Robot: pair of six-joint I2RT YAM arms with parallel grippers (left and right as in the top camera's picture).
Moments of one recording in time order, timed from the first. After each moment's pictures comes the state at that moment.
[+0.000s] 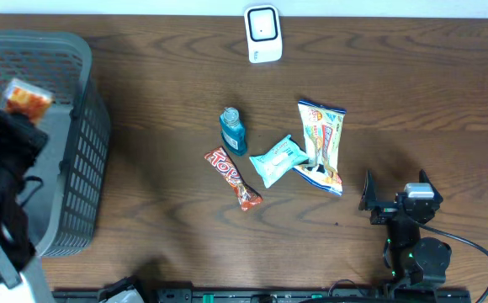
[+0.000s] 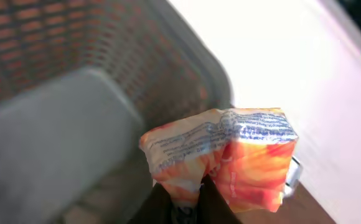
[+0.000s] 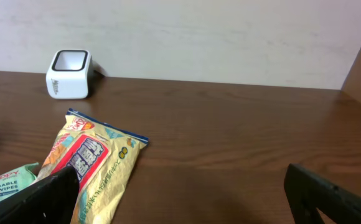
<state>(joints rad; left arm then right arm) 0.47 1.05 1.58 -1.11 0.15 -0.54 -0.05 0.01 0.01 -0.07 -0.03 -0.04</state>
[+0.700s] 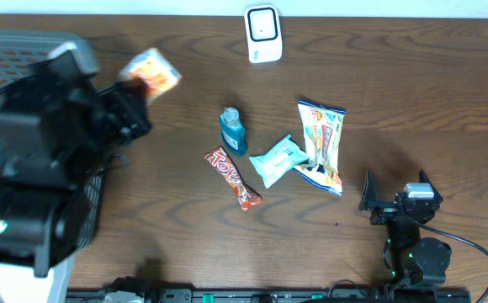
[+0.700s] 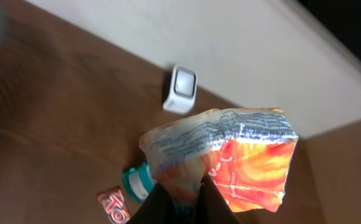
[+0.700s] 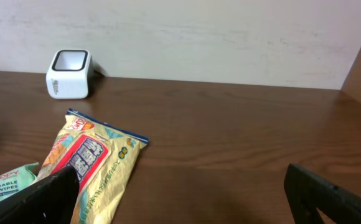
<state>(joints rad) -0.16 1.11 1.58 -0.96 0.14 -0.62 -0.05 0.01 0.01 -0.07 -0.03 -0.04</state>
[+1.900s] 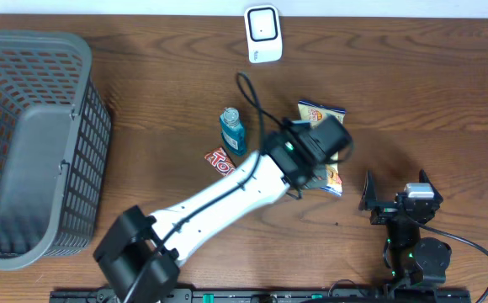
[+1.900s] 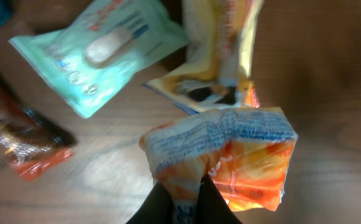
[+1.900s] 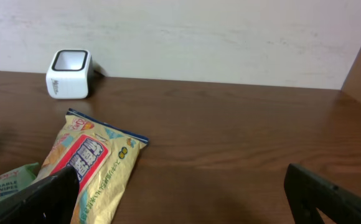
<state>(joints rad) -0.96 1.83 1.55 -0.94 -0.05 -0.97 -0.05 0.01 0.01 -0.07 -0.03 -0.04</state>
